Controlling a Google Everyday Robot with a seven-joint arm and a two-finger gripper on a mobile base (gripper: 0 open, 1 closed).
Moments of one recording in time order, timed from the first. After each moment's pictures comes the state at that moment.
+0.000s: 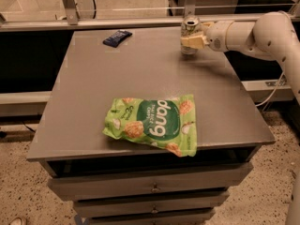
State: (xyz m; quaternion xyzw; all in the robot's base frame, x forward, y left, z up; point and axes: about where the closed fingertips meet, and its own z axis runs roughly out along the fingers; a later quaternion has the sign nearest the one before) arm 0.796 -0.174 0.901 -0.38 0.70 0.16 0.58
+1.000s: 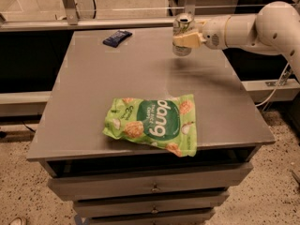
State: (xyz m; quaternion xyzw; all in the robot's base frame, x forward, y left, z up) arm 0.747 -0.136 0.926 -0.39 0.70 0.22 0.55
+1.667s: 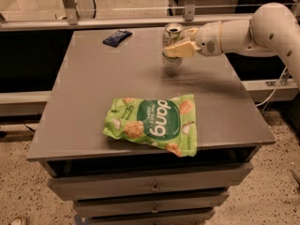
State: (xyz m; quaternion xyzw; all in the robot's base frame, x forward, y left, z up) arm 0.704 -0.100 0.913 -0.44 0.69 0.28 0.51
